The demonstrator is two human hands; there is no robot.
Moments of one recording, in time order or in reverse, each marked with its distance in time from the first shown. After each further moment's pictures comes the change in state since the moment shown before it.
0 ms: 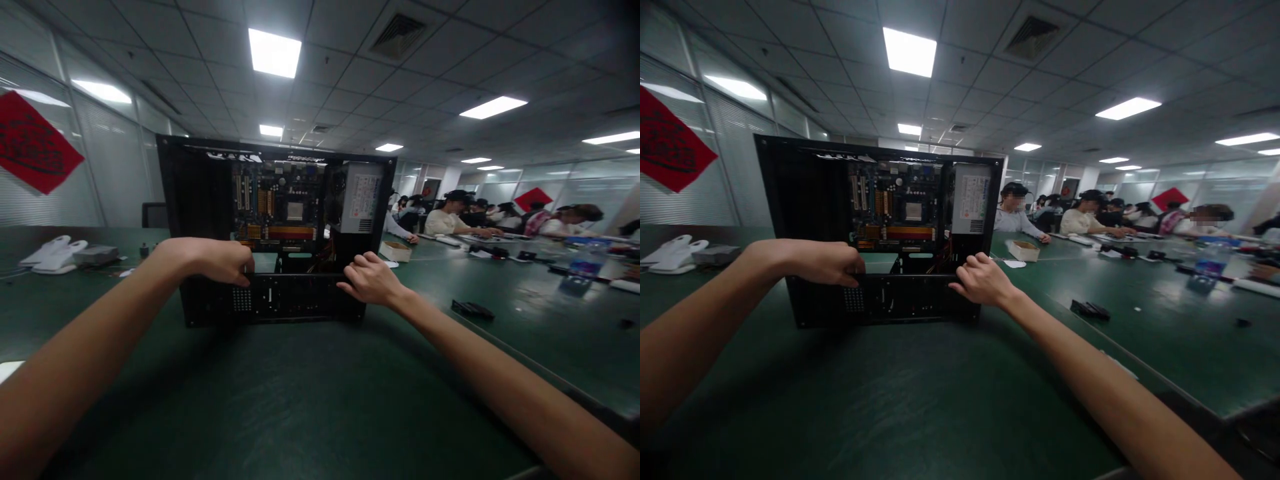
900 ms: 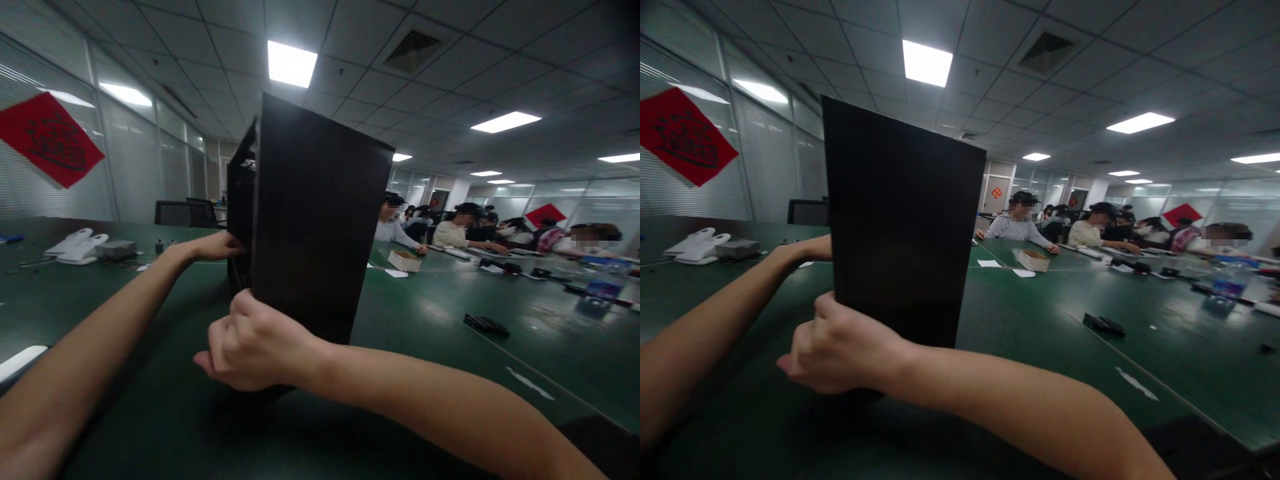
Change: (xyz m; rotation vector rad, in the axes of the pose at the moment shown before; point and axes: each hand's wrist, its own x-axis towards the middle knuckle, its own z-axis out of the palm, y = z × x) left_hand 0.027 -0.096 0.033 -0.238 0.342 -0.063; right_hand 0.139 -0.181 -0.113 0.057 0.372 -0.485
